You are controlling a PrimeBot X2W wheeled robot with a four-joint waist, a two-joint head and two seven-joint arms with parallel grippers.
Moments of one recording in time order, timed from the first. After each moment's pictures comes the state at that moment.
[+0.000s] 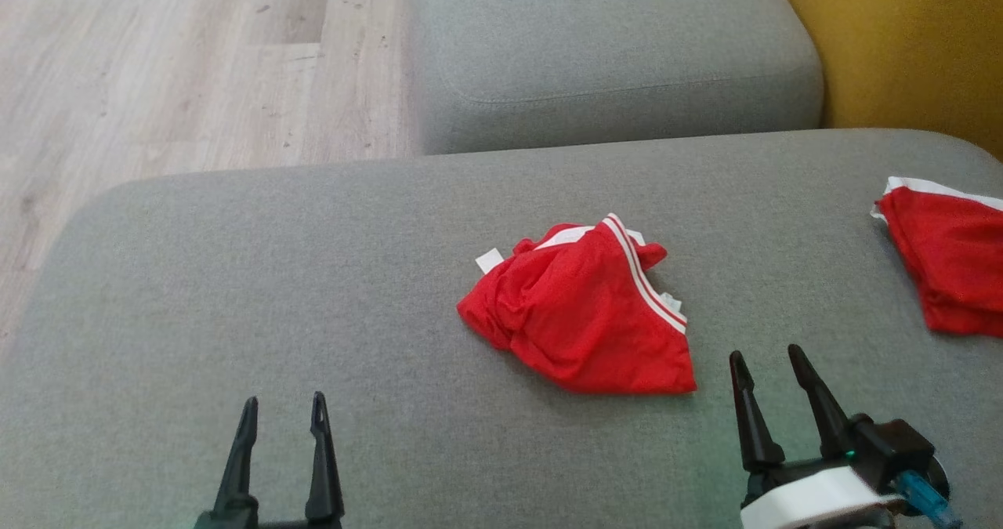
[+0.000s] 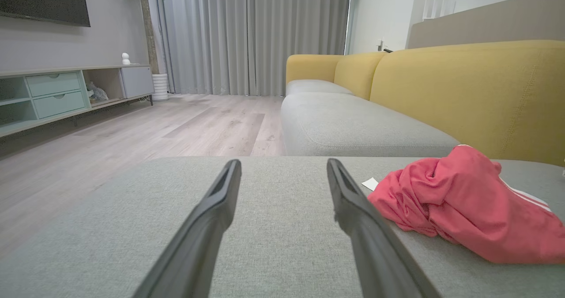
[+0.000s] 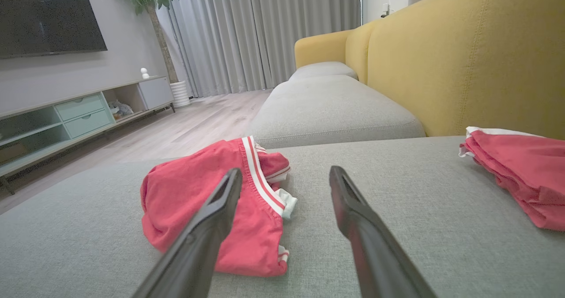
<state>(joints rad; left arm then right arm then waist) 0.20 0.06 -0.19 0.08 -0.15 0.14 -0.25 0.10 -0.05 0.10 0.24 0.16 0.13 -0.26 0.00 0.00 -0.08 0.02</state>
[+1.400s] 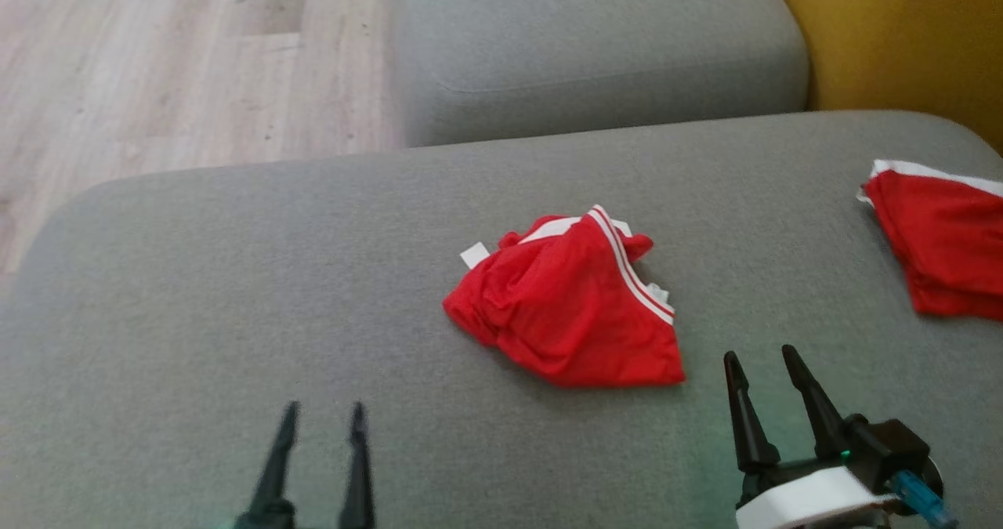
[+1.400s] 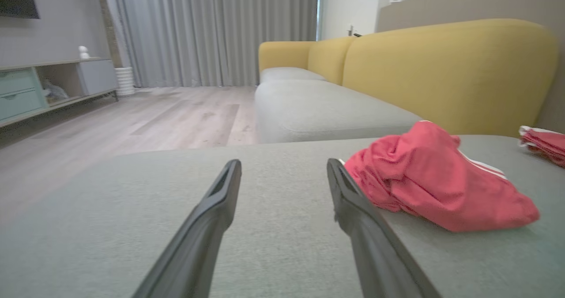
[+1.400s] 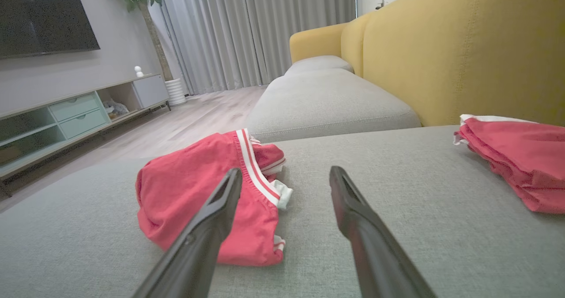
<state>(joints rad) 0.20 0.06 -0.23 0.09 -0.11 0.11 -0.25 0.10 -0.05 0.11 0.24 0.17 0.13 -0.26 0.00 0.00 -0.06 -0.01</state>
